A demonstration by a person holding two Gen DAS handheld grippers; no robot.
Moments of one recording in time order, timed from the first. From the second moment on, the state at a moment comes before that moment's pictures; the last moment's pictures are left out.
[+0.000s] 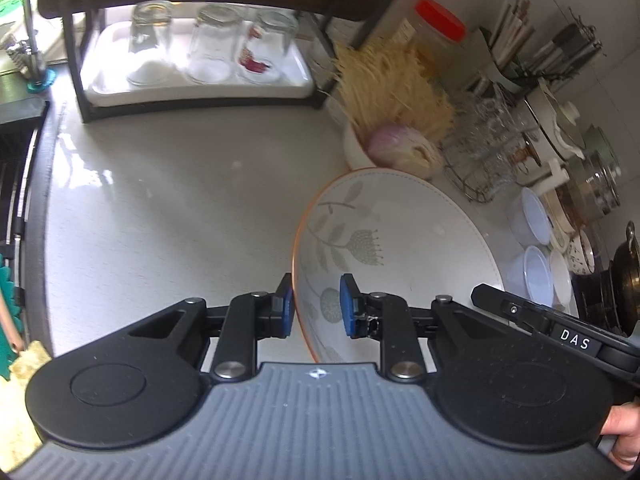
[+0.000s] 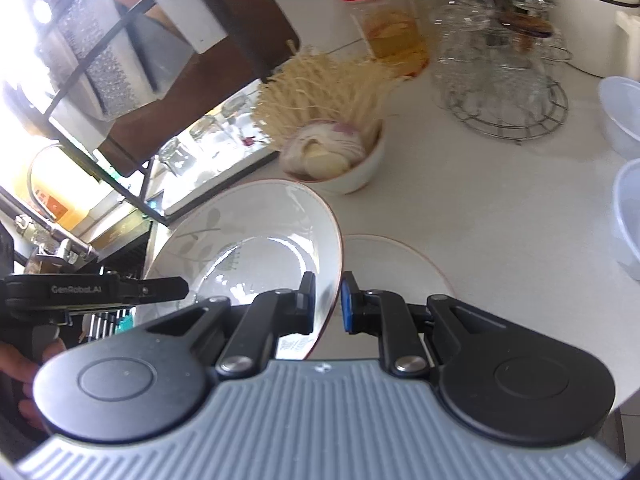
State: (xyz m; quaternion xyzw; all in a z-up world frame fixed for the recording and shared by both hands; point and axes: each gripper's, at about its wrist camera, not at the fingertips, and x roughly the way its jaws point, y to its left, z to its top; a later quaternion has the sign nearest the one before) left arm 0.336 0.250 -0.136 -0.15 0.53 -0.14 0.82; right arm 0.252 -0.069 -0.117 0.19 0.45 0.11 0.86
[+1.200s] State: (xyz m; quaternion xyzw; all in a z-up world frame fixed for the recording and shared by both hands) left arm 0.326 0.183 -0.186 -0.10 0.58 -0.15 0.79; right arm 0.240 -0.111 -0.163 0.16 0.51 0.08 0.84
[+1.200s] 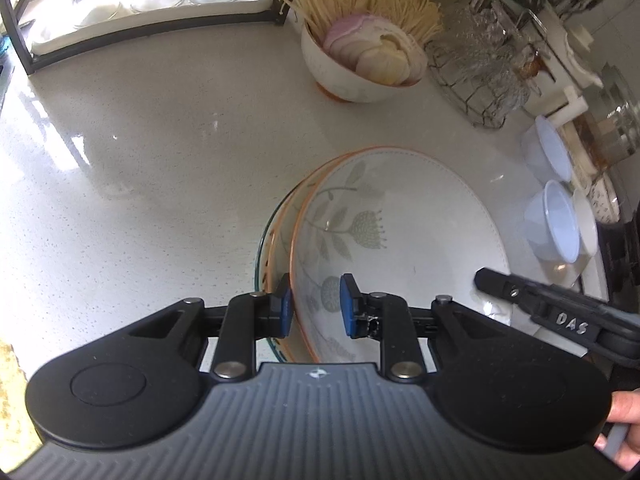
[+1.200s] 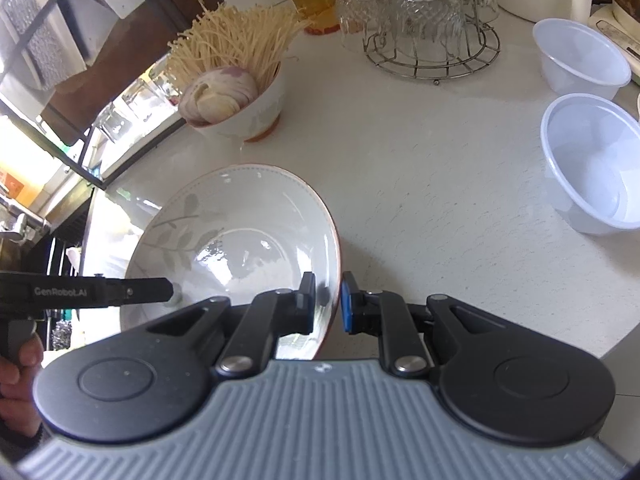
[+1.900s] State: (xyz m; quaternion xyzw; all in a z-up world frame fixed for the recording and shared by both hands) left arm 0.332 0.197 -0.180 -0.15 0.61 -0.15 0.77; right arm 0.255 -0.107 -0.171 0.18 0.52 0.07 0.83
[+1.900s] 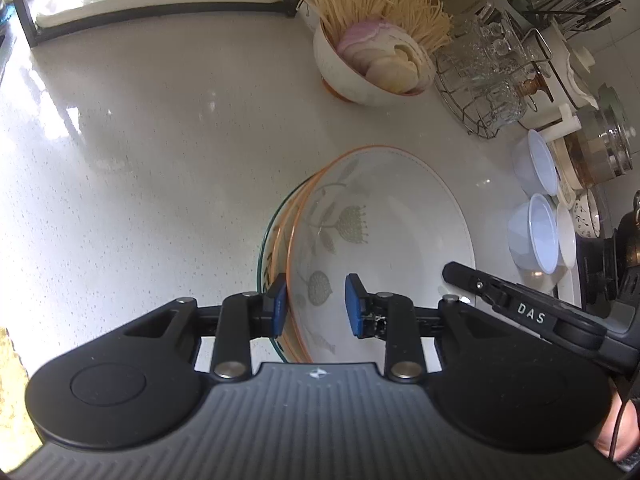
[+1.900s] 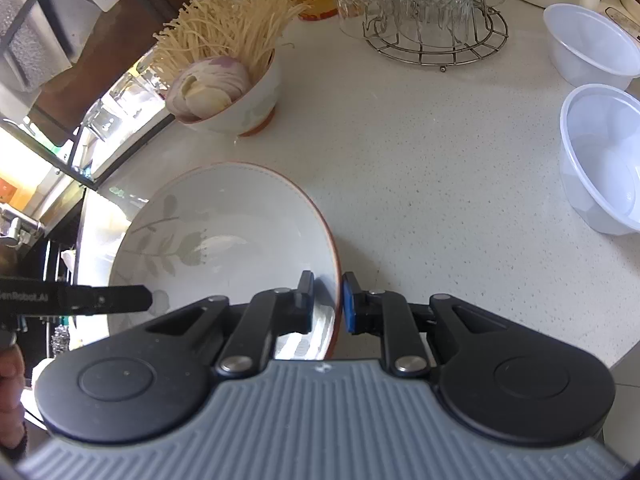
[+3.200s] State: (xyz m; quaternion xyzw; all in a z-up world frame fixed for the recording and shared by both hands) left arm 0.296 0.171 -0.052 -0.10 0.45 -0.19 0.87; right arm 0.209 -0.117 -0.040 0.16 0.36 0.03 0.92
